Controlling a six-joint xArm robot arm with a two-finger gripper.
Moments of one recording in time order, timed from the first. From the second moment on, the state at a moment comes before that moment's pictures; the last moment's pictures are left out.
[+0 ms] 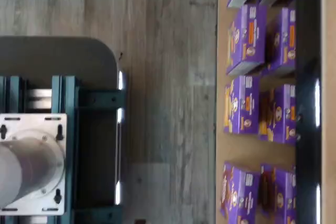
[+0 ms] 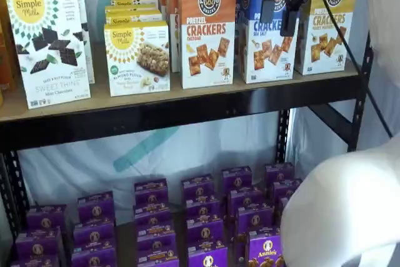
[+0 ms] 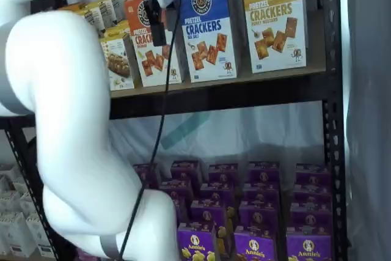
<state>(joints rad) -0.03 -0.53 -1.38 0.09 1.88 -1.57</state>
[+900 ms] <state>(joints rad) -0.14 -0.47 -1.48 0.40 1.70 -1.56</state>
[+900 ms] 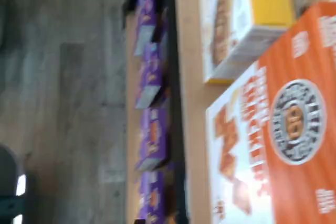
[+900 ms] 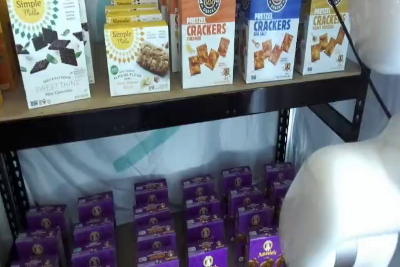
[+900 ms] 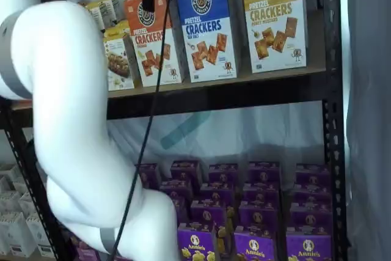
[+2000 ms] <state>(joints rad) -0.24 -0.32 -1.59 0.39 1.60 -1.68</state>
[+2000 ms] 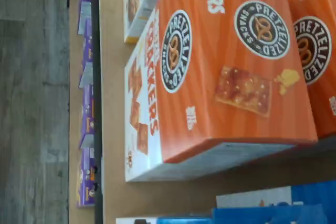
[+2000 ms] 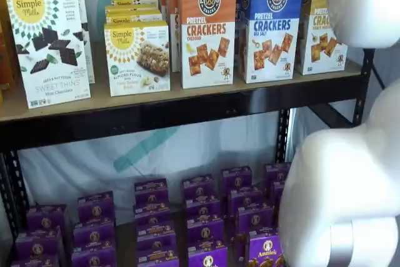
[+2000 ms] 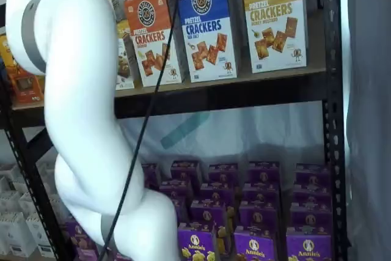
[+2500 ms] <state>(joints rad) -0.23 -0.25 -1.64 0.34 1.59 -1.69</state>
